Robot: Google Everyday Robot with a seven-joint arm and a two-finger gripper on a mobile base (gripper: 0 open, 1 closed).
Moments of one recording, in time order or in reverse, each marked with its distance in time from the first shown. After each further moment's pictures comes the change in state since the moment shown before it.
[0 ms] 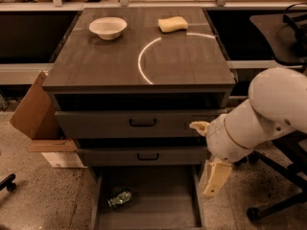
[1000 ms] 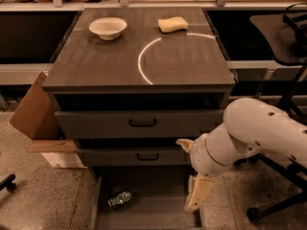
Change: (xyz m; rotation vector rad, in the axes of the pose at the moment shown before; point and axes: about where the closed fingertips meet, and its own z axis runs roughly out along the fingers) arm 0.000 0.012 0.074 -0.049 -0.038 -0.014
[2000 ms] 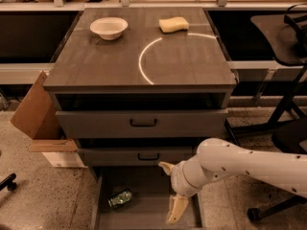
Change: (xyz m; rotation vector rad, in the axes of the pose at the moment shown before) arm 0.028 0.001 0.149 -0.042 -0.100 -0.046
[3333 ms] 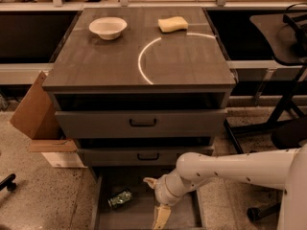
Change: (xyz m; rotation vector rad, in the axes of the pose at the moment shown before) arm 0.019 0.005 0.121 -0.129 -0.079 -0.002
